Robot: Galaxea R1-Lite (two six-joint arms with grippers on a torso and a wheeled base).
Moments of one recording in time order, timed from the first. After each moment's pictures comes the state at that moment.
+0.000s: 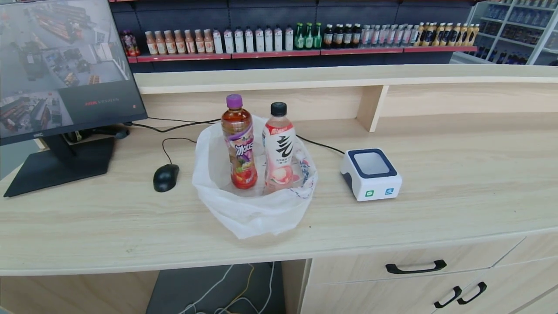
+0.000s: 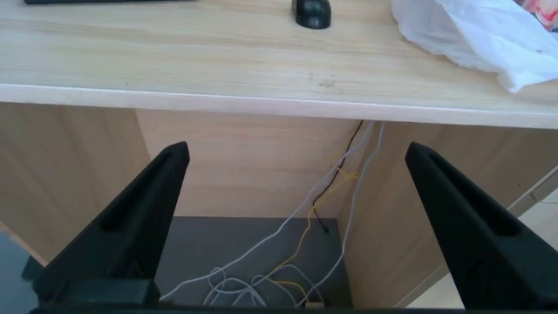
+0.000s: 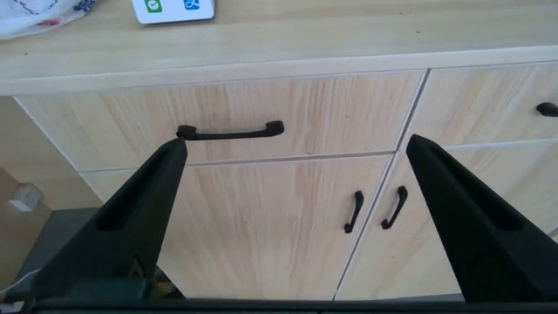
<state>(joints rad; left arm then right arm) 0.00 0.00 0.00 0.00 0.01 -0.01 0.00 0.00 0.00 0.00 -0.01 0.00</state>
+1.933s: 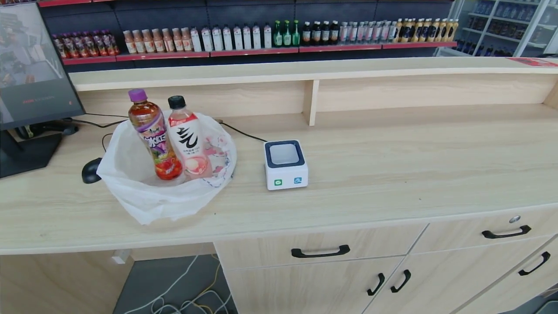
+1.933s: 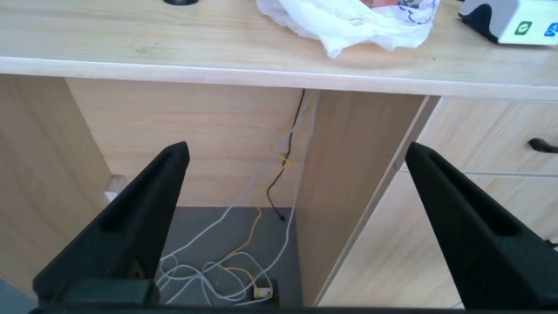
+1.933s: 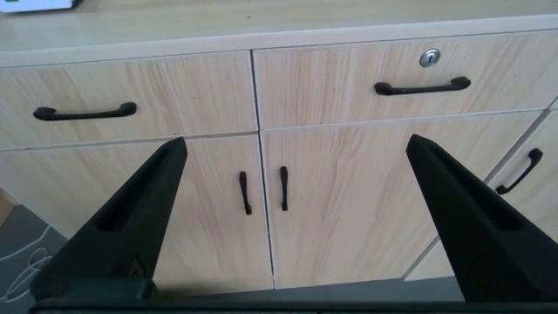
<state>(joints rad) 0.00 0.00 0.00 0.00 0.01 -0.02 0.00 0.00 0.00 0.00 -0.01 0.00</state>
